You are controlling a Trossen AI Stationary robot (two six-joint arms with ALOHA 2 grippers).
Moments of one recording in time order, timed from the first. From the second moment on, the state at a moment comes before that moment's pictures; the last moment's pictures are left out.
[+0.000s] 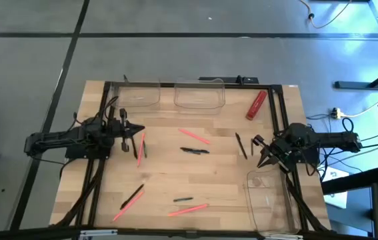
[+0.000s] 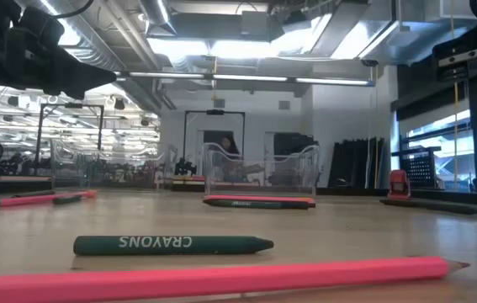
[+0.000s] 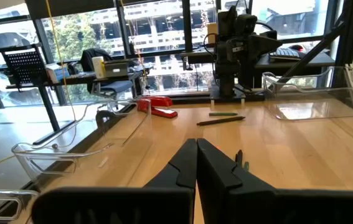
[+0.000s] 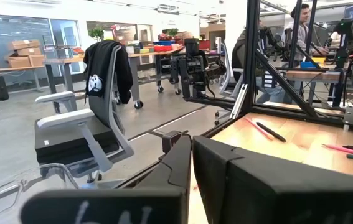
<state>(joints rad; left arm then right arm) 0.16 0.01 0.01 0.02 -0.04 0.08 0.03 0.04 0.01 0.13 -0.70 0.10</state>
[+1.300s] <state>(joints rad) 0.16 0.01 0.01 0.02 -0.04 0.09 0.03 0.03 0.01 0.37 -0.26 -0.08</state>
